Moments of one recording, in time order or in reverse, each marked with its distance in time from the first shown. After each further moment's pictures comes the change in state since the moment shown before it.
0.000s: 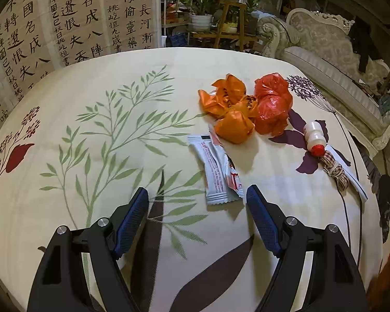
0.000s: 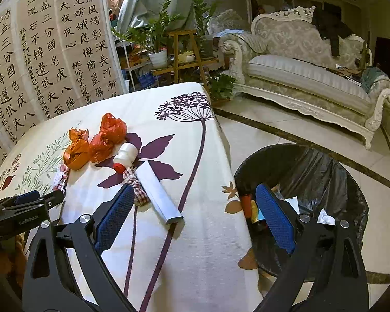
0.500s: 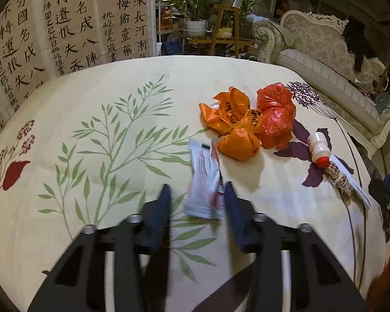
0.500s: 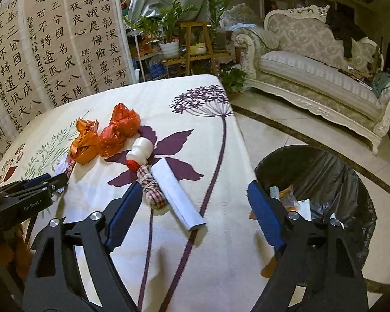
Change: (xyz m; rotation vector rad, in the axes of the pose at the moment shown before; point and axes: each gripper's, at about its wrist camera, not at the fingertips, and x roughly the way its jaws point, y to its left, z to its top) left arm 0.009 0.011 0.013 0.043 -0.039 -0.010; right arm 0.018 0.020 0.005 -0.056 0.055 0.035
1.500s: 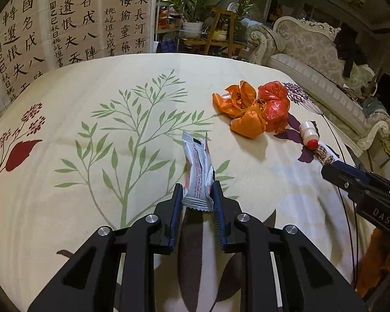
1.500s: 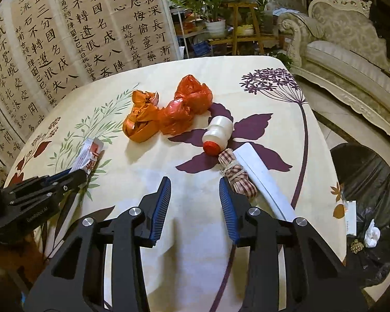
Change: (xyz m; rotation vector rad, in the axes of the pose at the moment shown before) left arm -0.025 0.033 -0.024 -0.029 -0.002 -0.093; right arm 0.016 0.058 0.000 -0.085 0.102 0.189
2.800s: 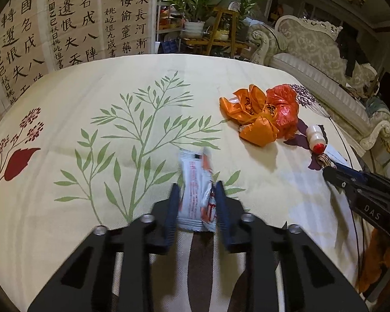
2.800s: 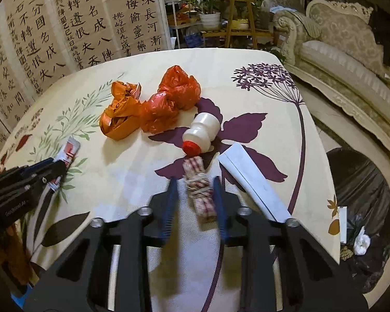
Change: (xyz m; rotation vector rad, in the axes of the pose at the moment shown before) left arm 0.008 0.001 0.007 0.024 -0.002 0.022; right arm 0.025 -0.004 0.007 -0.043 0.057 -0.060
